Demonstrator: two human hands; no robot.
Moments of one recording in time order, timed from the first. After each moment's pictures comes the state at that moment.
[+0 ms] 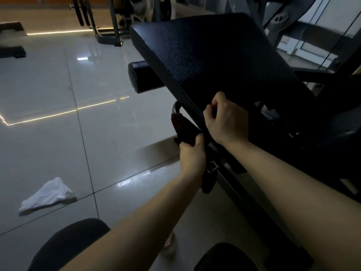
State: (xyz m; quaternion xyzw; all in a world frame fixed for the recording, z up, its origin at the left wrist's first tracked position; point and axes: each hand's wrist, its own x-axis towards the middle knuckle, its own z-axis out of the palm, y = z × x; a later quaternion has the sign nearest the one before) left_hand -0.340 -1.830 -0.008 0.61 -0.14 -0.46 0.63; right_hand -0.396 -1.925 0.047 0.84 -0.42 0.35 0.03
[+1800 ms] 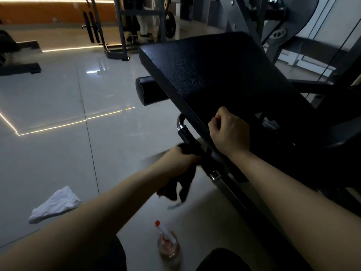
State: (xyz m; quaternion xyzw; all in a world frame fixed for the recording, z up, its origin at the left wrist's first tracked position) left_hand -0.274 -1.790 0.052 0.74 -0.41 -0.43 0.33; right_hand -0.401 -1.926 0.046 0.83 -0.42 0.36 -0.02
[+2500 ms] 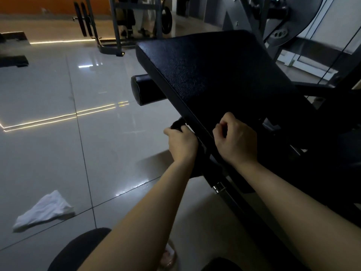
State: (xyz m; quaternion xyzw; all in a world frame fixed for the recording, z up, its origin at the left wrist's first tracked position) left_hand -0.277 -1.886 0.023 0.73 -0.15 -0.29 0.61; right_hand -0.400 -1.928 0.047 0.83 -0.42 0.36 0.00
